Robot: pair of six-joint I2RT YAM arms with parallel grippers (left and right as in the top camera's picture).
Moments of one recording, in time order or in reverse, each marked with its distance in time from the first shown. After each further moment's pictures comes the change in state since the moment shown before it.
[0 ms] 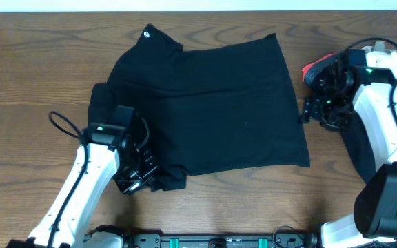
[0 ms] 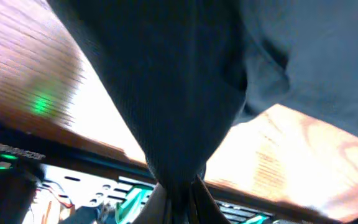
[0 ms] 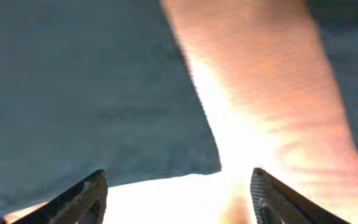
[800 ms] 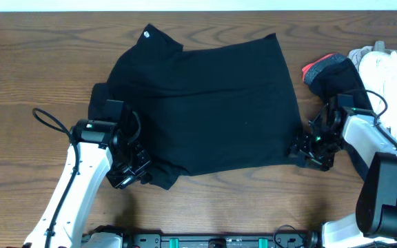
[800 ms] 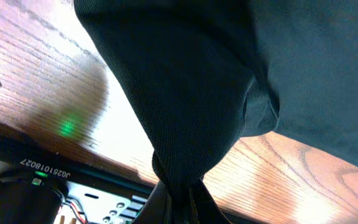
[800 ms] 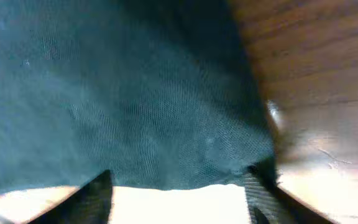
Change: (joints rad) left arm 0.059 -0.006 0.038 0.003 -0.086 0.037; right arm -0.041 -0.001 -0.451 0.296 -0.222 0.026
